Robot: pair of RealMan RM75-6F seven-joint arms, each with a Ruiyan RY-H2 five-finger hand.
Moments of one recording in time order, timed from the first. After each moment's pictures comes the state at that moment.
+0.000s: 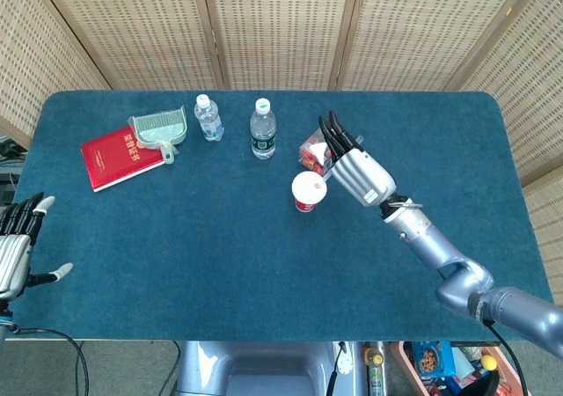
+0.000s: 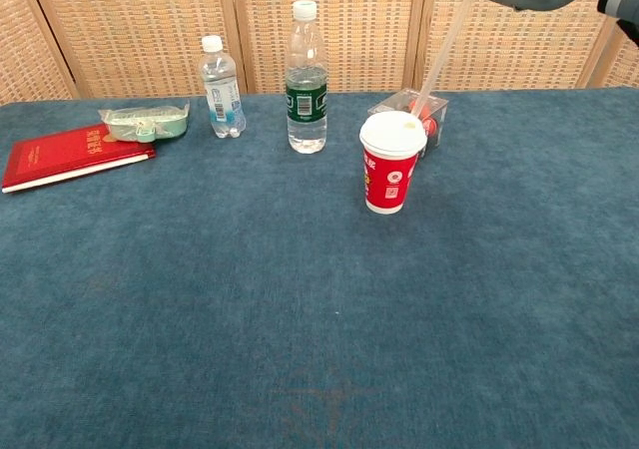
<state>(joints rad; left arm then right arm) -0.16 -1.01 -0.09 -1.81 1.38 1.40 0.09 0.86 -1.36 0.24 -1.27 -1.63 1.13 -1.11</state>
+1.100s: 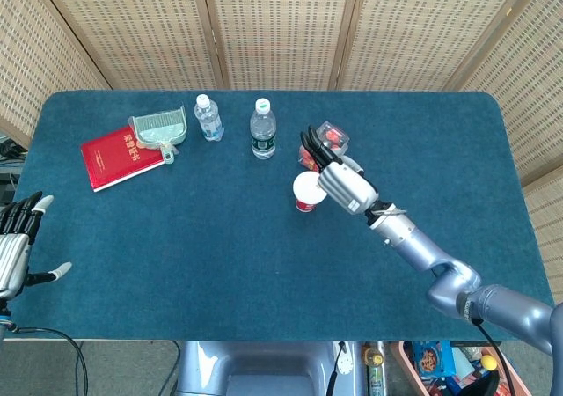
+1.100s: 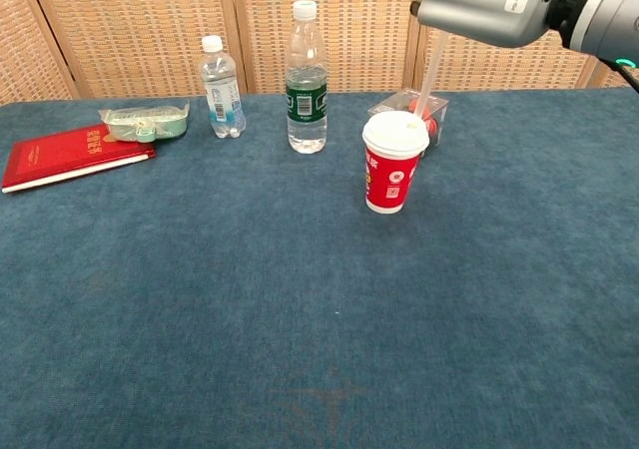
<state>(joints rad) -0.16 -1.01 -0.09 -1.80 1.37 1.39 0.07 0.90 -1.40 0.19 -1.25 -1.64 1.09 -1.26</state>
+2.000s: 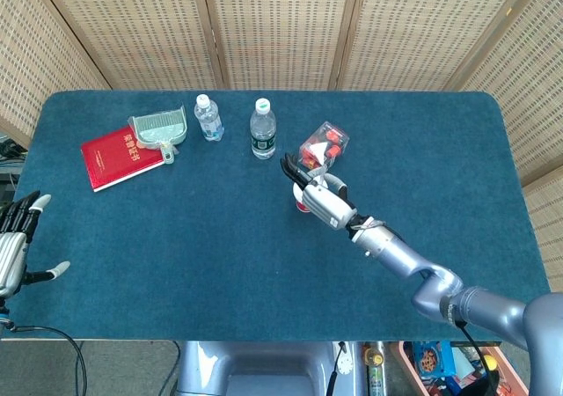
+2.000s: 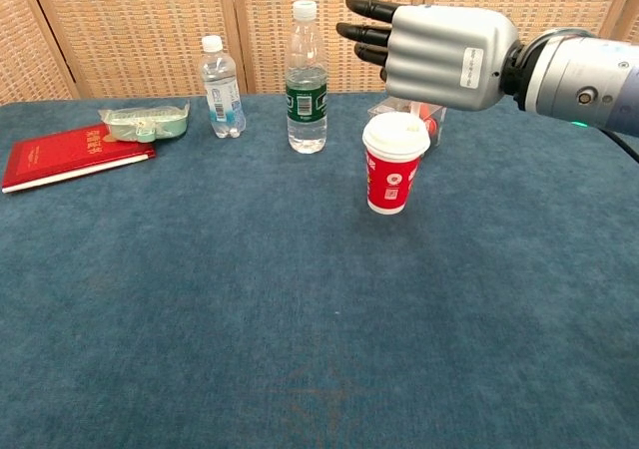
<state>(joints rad) -0.17 -1.00 -0.09 -1.79 1.36 1.38 0.05 0.93 -1.49 0.15 -1.22 -1.65 1.00 -1.41</state>
